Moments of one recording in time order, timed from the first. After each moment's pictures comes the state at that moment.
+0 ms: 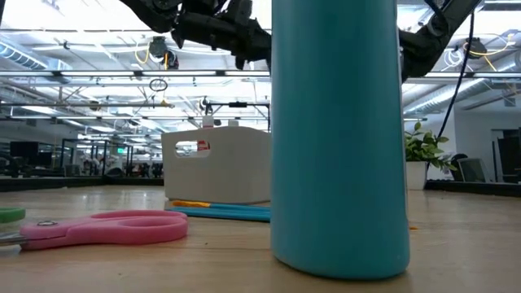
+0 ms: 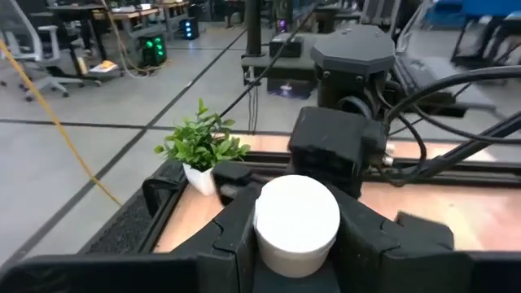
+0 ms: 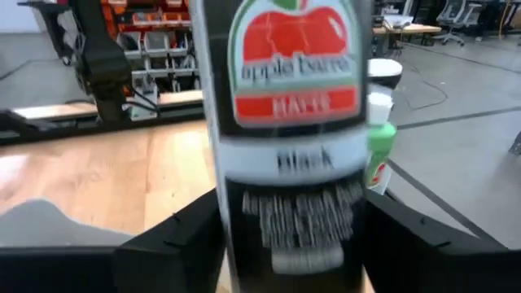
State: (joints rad) left arm 0.46 1.60 1.21 0.21 0.37 0.10; right arm -0.37 1.48 0.66 0.68 -0.05 -0.02
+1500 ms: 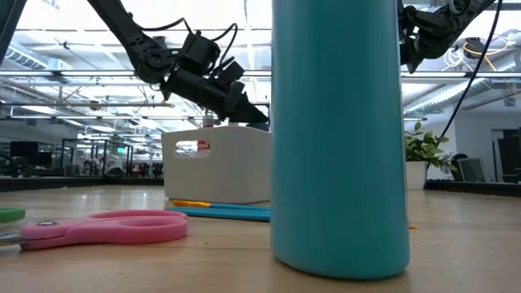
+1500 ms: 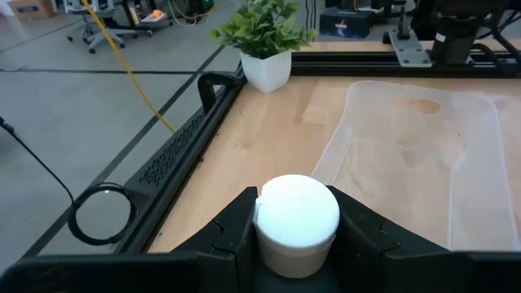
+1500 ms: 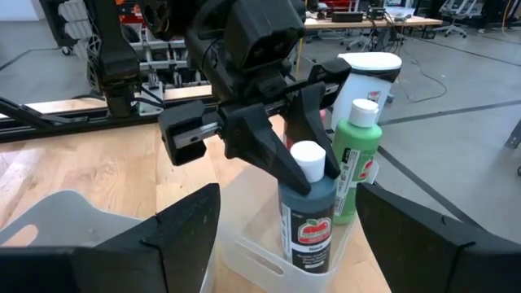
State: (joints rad) left arm 0.51 1.73 0.92 0.49 0.25 0.21; right arm -0.37 1.31 0.65 0.48 -0.05 -0.02
